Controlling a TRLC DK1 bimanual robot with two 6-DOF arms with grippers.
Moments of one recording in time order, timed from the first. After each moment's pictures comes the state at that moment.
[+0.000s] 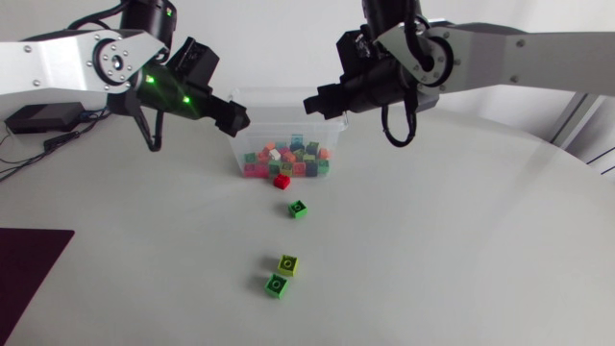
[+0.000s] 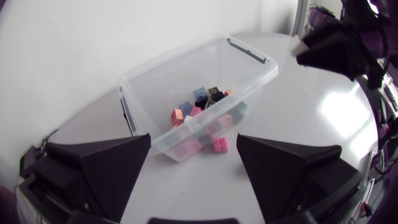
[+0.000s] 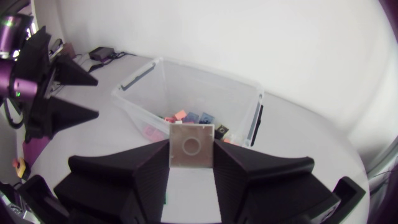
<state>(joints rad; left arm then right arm) -0.27 1.69 1.37 -0.40 0.16 0.30 0.49 1.78 1.48 -0.29 -0.02 0.02</state>
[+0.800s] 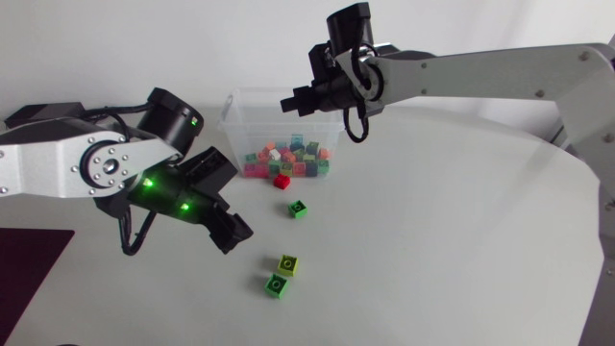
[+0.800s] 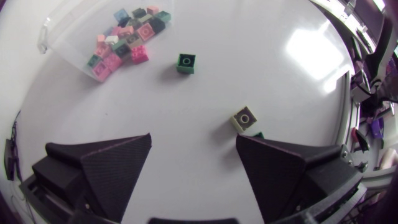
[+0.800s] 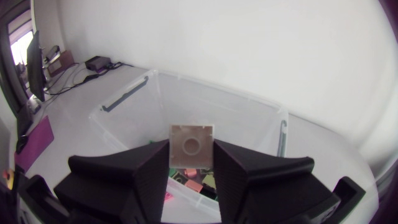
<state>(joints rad) -0.45 1.48 0.94 -0.54 0.18 0.36 0.49 2.08 1.69 -0.12 -0.03 0.02</state>
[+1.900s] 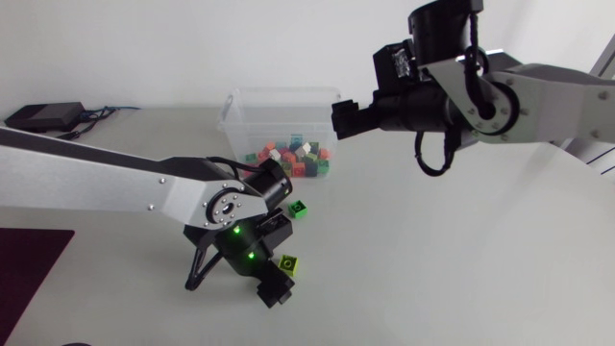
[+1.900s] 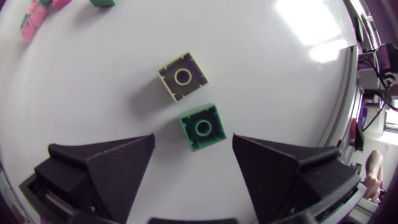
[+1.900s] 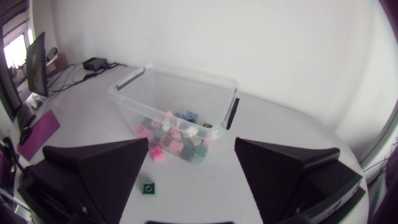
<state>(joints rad) -0.71 1.81 1.03 -0.68 0.14 0.10 0.47 1.53 1.13 -0.10 0.03 0.02</state>
